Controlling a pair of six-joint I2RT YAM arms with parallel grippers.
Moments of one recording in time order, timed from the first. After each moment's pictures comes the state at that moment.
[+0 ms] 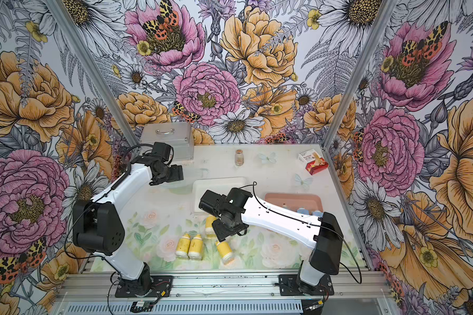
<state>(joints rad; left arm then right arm) -0.17 1.69 1.41 -0.86 -0.12 -0.35 1.11 1.63 1.53 -1.33 0.03 0.60</state>
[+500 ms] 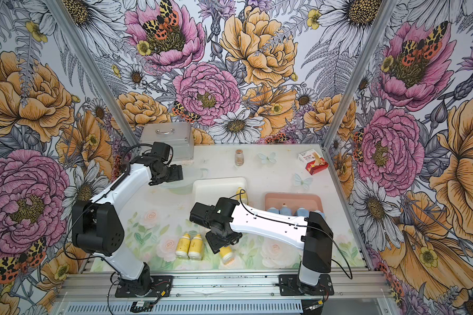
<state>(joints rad) -0.17 1.68 1.41 -0.86 -0.12 -0.35 1.19 1.71 1.53 -1.33 -0.03 0.63</state>
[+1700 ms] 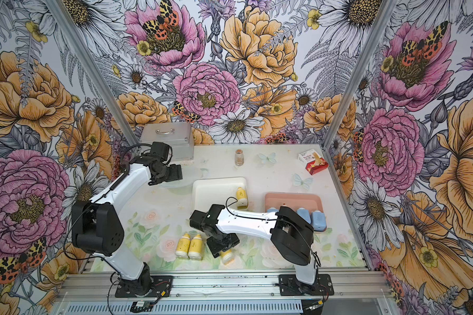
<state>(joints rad) -0.16 1.68 1.41 -0.86 -0.12 -0.35 1.16 1.89 1.43 -1.19 -0.09 0.61</state>
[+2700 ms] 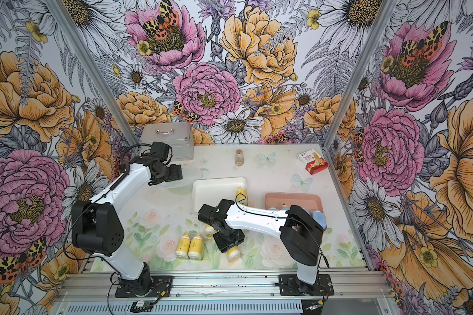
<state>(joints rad) -0.16 1.68 1.41 -0.86 -0.11 -0.35 1.08 1.80 1.36 -1.20 -0.12 0.59</state>
